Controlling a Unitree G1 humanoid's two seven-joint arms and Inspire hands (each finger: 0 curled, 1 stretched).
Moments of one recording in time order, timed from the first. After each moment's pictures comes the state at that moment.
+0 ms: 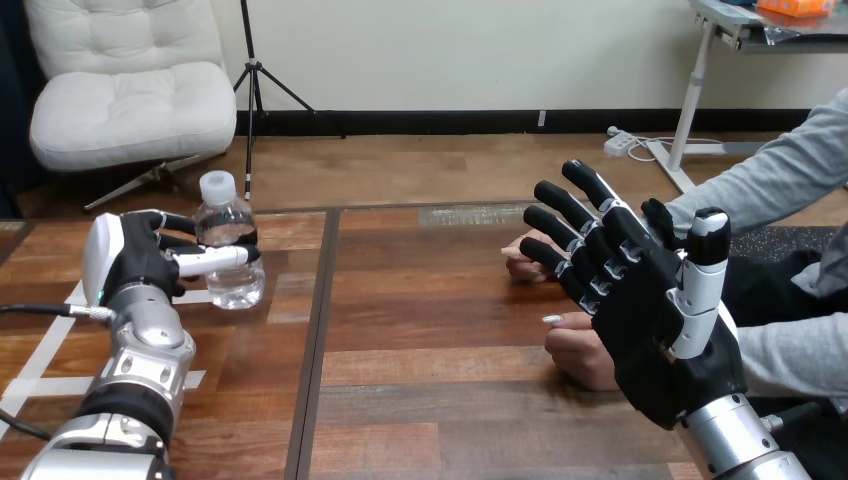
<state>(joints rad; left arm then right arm) -0.78 0.34 0.02 1.26 0.19 -0.05 0.35 0.12 -0.12 -0.09 -0.18 0.45 0.01 0.46</state>
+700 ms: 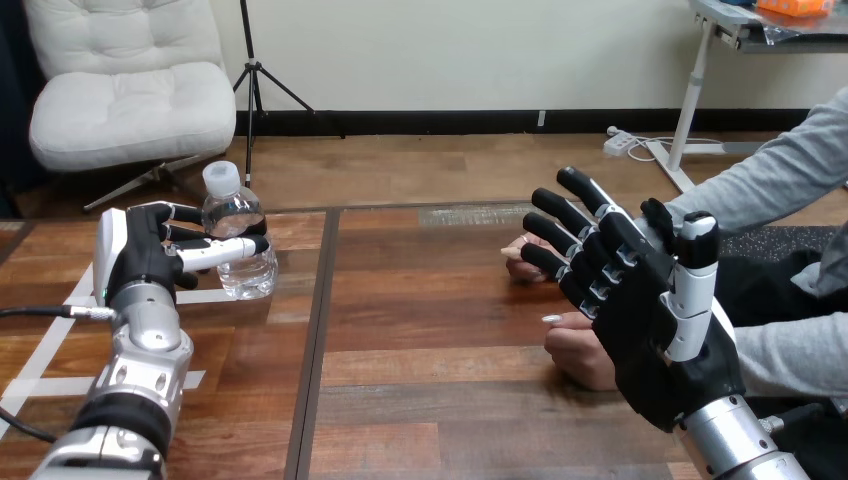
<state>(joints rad) -0.74 0.34 0.03 1.19 0.15 -0.08 0.30 0.12 -0.13 -0.09 -0.17 0.42 0.01 0.46</state>
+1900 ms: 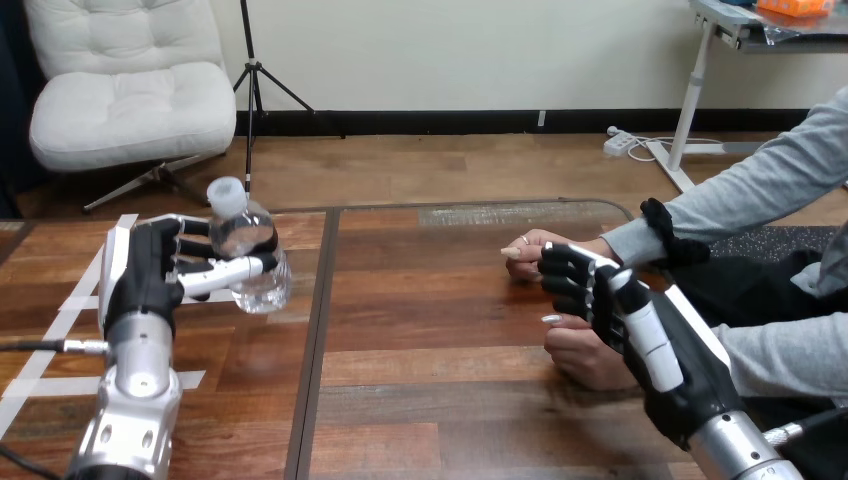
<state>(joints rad) -0.48 0.33 0.05 0.79 0.11 -0.03 0.20 0.03 -0.22 -0.09 0.20 0.11 -0.27 0.42</state>
